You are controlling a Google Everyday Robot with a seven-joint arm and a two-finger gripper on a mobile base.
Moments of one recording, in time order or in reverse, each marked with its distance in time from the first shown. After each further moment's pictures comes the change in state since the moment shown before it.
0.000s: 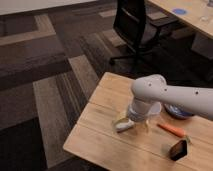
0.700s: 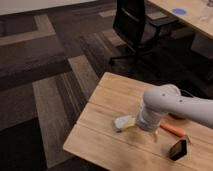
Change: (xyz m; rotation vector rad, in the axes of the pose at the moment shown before) arm 0.037 -0.060 0.013 -0.049 -0.013 0.104
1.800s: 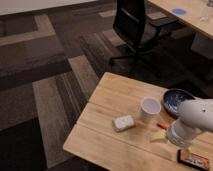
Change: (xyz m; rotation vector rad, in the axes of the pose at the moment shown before) arm 0.023 -0.108 -0.028 0.075 -0.038 0.120
